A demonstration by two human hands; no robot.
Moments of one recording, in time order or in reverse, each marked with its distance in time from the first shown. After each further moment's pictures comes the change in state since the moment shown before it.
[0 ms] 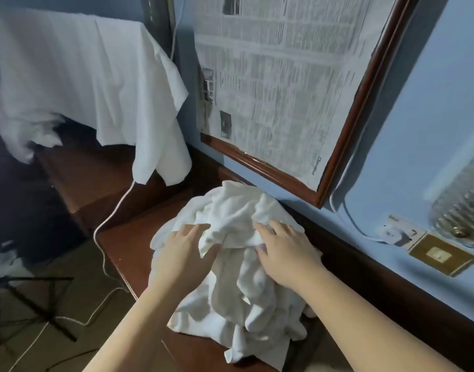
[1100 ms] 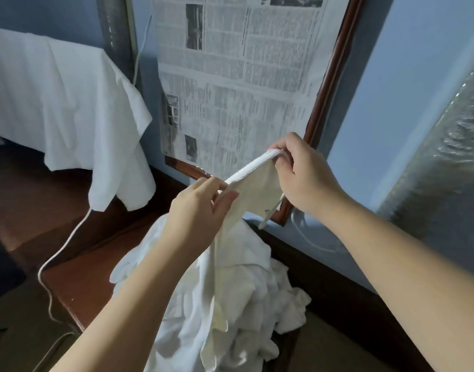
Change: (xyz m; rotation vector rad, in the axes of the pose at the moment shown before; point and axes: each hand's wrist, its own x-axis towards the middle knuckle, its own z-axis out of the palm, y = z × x) left_hand 0.062 0.123 -0.077 -0.357 0.295 0.429; right_hand 0.010 0.027 -0.190 0.471 0.596 0.011
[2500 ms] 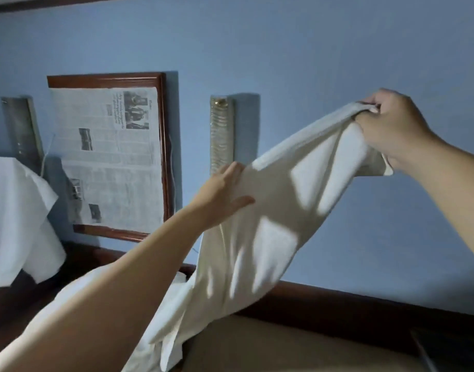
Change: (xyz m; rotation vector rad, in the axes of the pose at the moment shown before) left_hand -0.139 0.446 -0.020 -0.141 -0.283 0.578; right_hand -0.364 -0.114 -0.533 -0.314 0.729 0.293
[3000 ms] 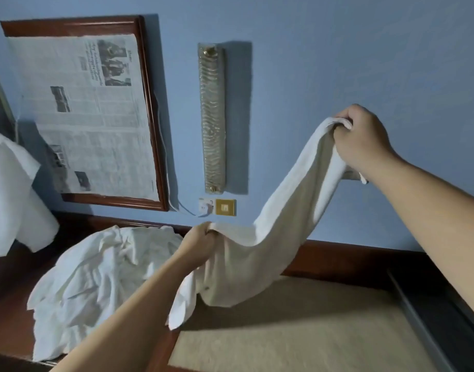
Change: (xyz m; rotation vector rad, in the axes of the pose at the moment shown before) left_hand -0.168 -0.050 0.083 -0.299 -0.245 -0.656; right_hand -0.093 0.034 0.050 -0.104 -0.090 0.110
